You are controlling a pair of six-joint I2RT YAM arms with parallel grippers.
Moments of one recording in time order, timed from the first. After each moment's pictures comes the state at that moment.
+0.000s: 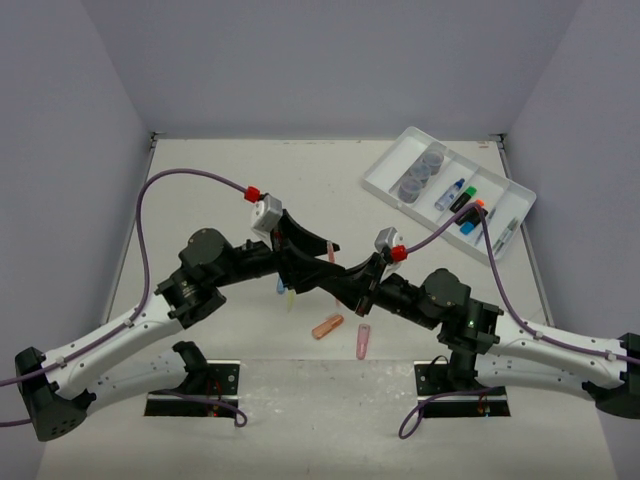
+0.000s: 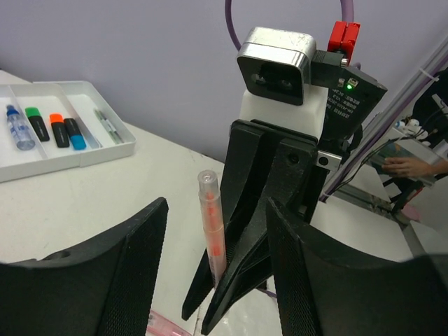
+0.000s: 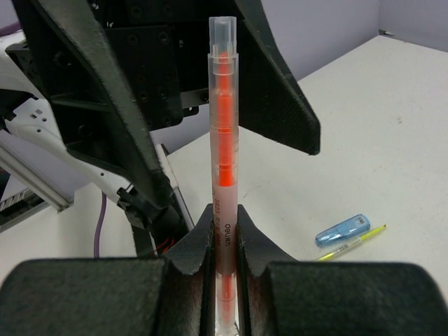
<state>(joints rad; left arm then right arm) -0.89 0.90 0.81 0.27 0.45 -0.49 1.22 0.78 0.67 0.18 0.09 0.33</state>
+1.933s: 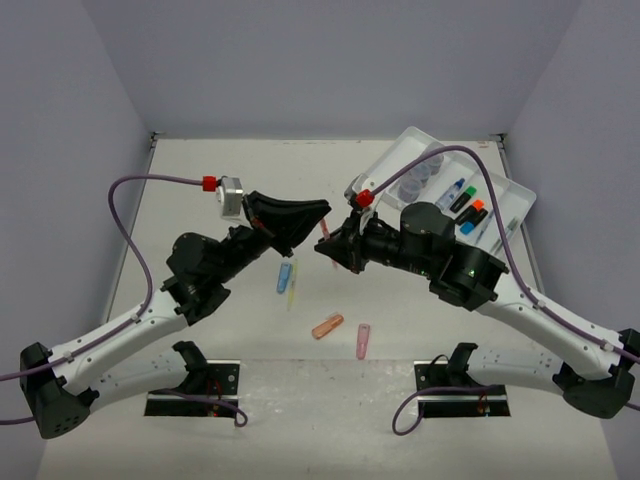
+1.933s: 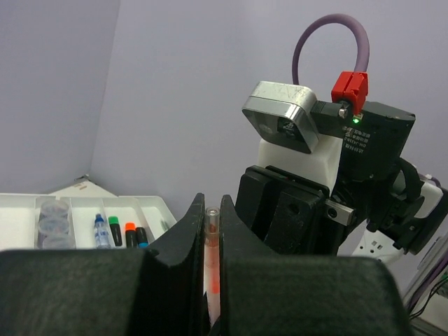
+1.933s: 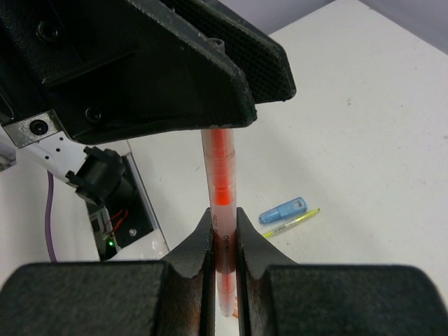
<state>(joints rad) -0.88 0.94 0.79 0.60 0.16 -0.47 0.98 1.06 1.19 -0.31 -0.14 0.17</state>
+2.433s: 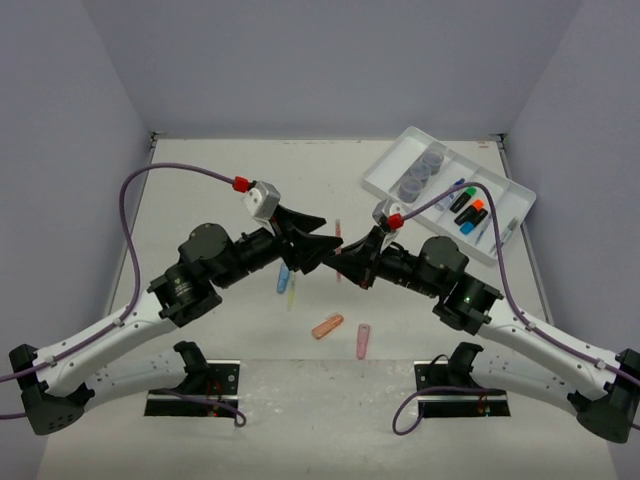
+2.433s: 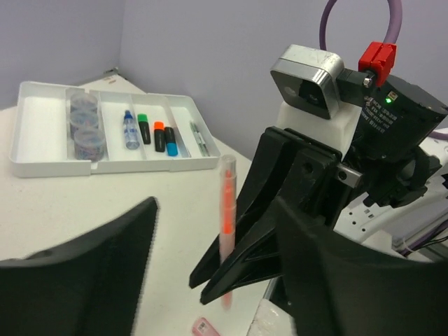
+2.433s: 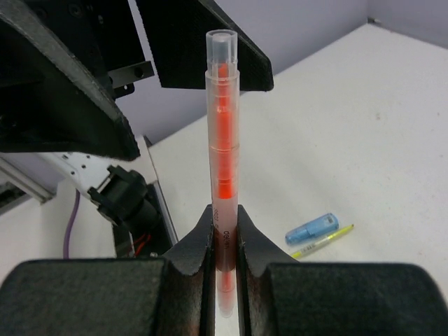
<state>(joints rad) -0.95 0.91 0.93 0.09 0.07 -0.38 0.93 0.87 0.75 0.12 -0.23 0.33</state>
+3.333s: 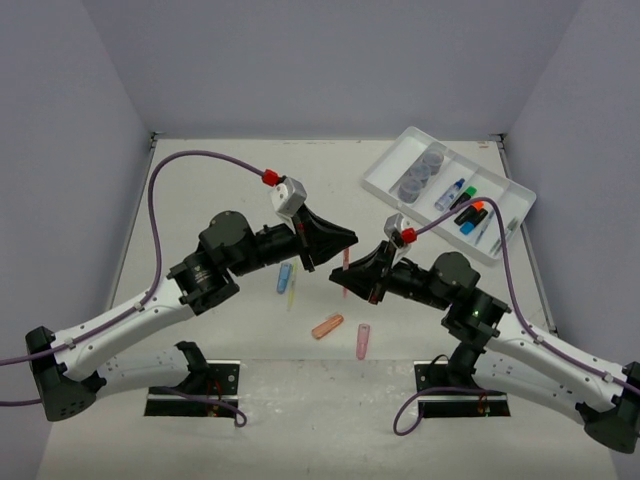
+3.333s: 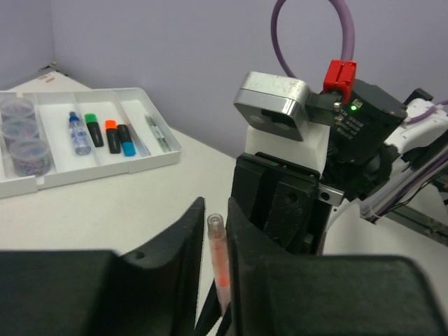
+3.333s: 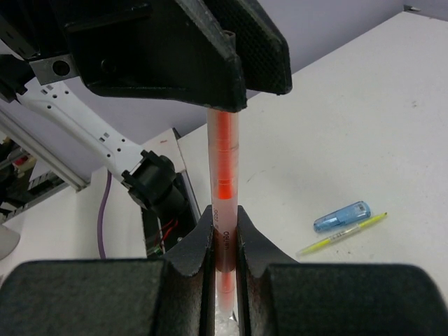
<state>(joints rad) -0.95 1.04 1.00 0.15 0.27 -0.37 0.94 0.75 0.64 0.16 -0.28 0.40</state>
